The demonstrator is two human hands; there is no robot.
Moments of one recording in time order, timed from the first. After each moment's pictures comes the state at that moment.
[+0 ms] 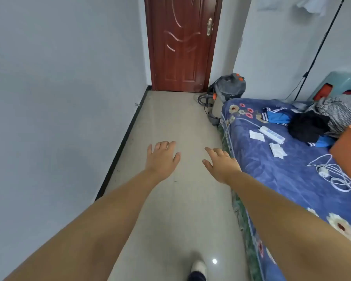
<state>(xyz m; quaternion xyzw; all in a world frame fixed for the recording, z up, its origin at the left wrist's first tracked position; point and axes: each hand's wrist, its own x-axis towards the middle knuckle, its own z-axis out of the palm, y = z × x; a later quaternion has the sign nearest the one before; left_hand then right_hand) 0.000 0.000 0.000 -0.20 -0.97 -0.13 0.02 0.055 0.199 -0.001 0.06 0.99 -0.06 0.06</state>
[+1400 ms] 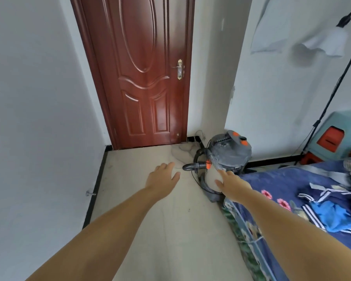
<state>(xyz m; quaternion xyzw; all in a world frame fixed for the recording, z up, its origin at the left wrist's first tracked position) -0.884 0.260 0.025 -0.31 -0.93 -0.17 -0.06 -0.777 0.479 0.004 0.21 0.97 -0.08 0.10</state>
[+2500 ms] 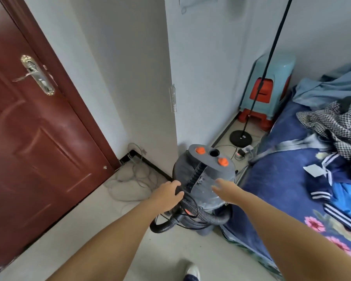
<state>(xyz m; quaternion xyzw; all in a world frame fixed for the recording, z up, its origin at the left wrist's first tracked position) -1.371 0.722 -0.076 -0.58 -0.75 -0.04 -0.31 -1.174 0.821 -0.089 0.59 0.72 -0.36 0.10</state>
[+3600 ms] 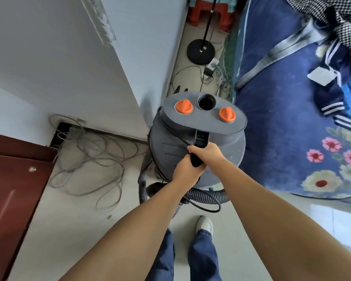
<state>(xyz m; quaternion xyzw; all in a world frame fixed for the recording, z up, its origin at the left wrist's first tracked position) -1.384 0.909 -0.296 -0.47 -0.67 -0.08 -0.57 -1.294 0.944 -0.279 0.76 0.32 -0.54 -0.15</state>
